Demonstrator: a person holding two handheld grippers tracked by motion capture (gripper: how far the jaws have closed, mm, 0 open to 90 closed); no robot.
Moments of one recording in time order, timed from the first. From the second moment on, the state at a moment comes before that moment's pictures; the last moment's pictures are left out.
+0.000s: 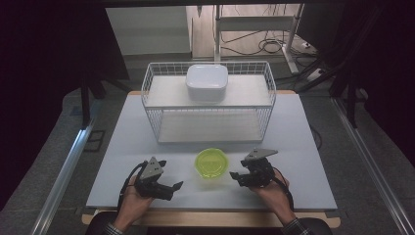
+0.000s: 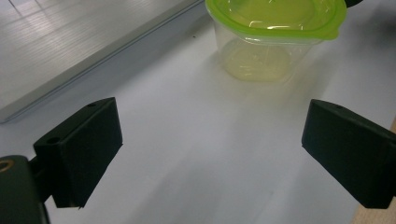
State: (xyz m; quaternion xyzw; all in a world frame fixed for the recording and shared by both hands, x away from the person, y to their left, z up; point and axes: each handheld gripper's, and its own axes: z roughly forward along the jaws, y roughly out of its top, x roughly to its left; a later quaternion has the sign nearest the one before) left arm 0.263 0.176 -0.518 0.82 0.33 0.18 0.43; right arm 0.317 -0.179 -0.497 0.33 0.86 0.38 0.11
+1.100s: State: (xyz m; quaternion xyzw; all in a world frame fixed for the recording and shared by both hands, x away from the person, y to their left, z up) left arm 0.266 0.176 -0.523 0.82 0.33 0.18 0.43; right arm 0.327 -0.180 -0.487 0.34 0.84 0.41 0.10
